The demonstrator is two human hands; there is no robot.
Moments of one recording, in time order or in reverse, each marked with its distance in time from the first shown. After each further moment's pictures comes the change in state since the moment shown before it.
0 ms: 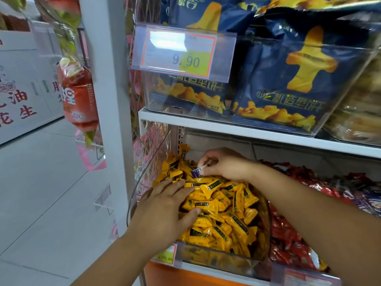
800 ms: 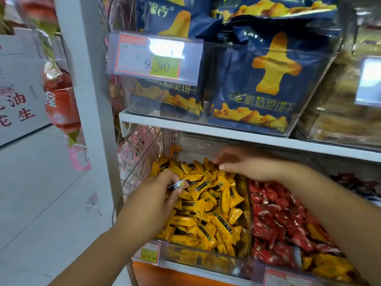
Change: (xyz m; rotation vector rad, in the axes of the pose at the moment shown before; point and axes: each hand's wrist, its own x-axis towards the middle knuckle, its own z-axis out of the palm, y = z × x) left_hand 0.004 0.022 -0.023 -0.255 0.234 -0.006; right_hand -0.054 0.019 -0.053 -0.035 -0.085 -0.074
